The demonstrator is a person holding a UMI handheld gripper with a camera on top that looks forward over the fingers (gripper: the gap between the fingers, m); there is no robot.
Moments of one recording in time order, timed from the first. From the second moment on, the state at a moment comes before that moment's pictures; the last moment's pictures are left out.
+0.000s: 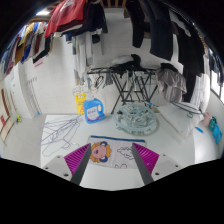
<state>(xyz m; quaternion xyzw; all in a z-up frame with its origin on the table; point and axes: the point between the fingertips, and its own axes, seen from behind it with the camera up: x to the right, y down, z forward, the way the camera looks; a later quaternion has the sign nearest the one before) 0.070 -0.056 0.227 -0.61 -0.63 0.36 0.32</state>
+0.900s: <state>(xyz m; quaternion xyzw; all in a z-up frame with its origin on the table) -0.046 -0.219 -0.012 -0.60 -0.67 0.31 0.31</state>
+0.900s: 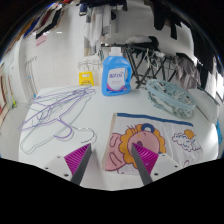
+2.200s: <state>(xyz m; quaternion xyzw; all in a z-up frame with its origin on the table) 0.012 0.072 0.099 -0.64 -0.64 0.26 0.34</state>
